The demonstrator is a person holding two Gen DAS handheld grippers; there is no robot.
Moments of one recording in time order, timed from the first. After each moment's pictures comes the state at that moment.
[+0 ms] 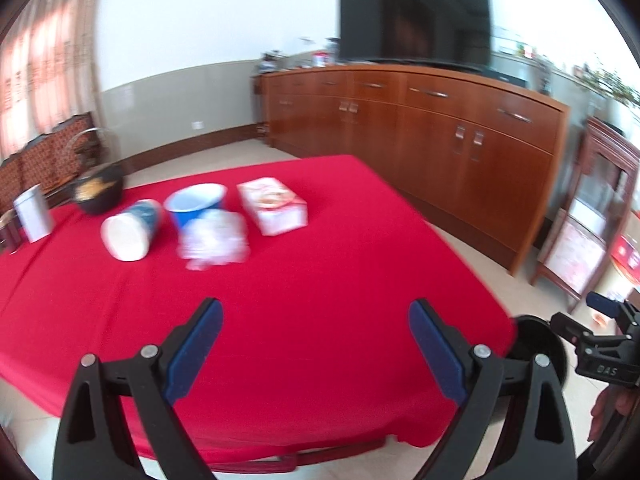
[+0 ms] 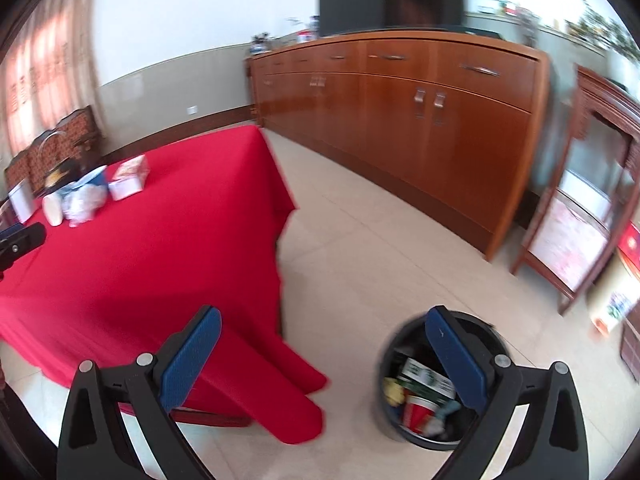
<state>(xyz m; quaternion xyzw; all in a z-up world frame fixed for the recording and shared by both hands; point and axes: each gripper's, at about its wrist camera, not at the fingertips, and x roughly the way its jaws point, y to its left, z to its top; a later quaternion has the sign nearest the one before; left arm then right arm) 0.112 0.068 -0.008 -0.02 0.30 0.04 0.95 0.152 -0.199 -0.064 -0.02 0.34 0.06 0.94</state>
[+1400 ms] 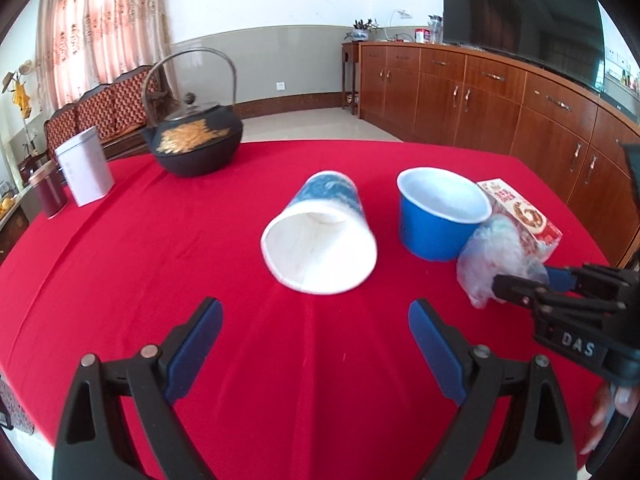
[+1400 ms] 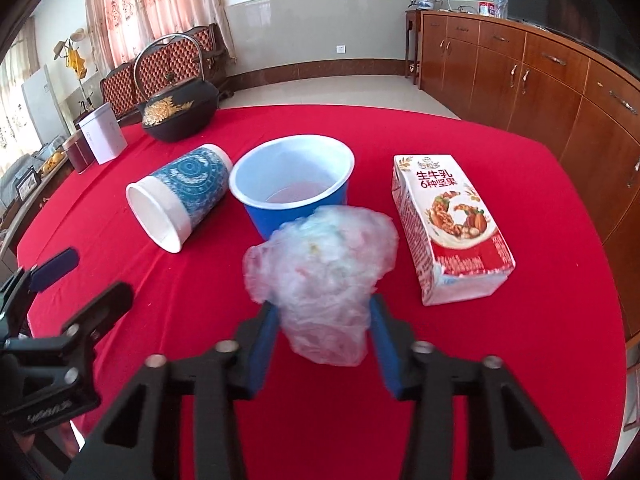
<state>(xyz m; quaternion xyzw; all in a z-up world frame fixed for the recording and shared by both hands) 0.205 0.279 -0.053 -0.05 0.35 0.16 0.92 0.310 0.178 -0.081 -0.10 0.41 0.28 0.86</state>
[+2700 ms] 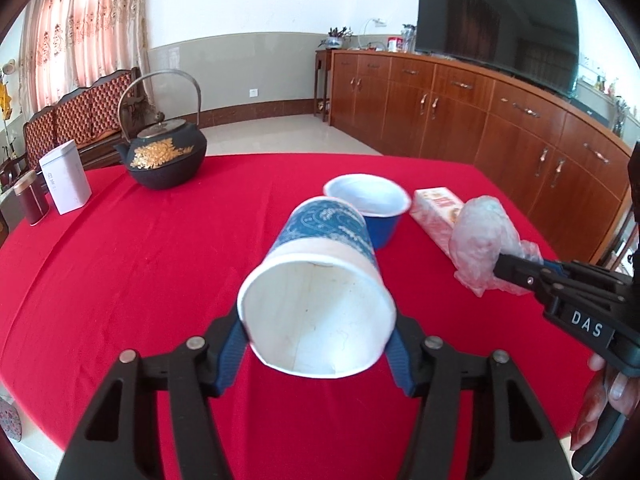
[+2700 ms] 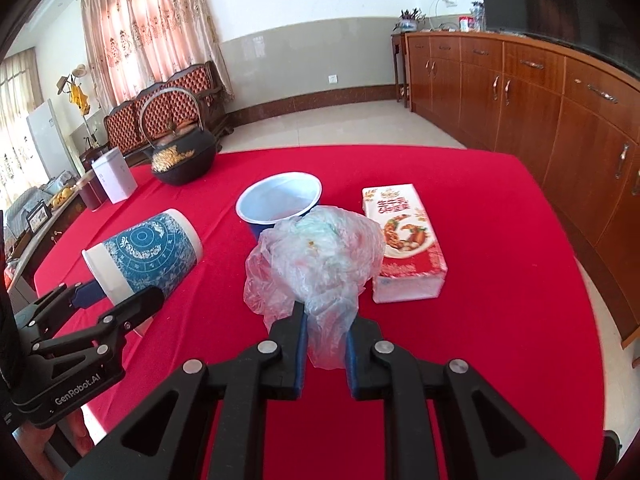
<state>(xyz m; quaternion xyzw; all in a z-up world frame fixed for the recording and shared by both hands) 0.172 0.234 -0.018 -0.07 0.33 0.10 0.93 0.285 0.118 -0.040 -0.05 0.36 0.28 0.89</state>
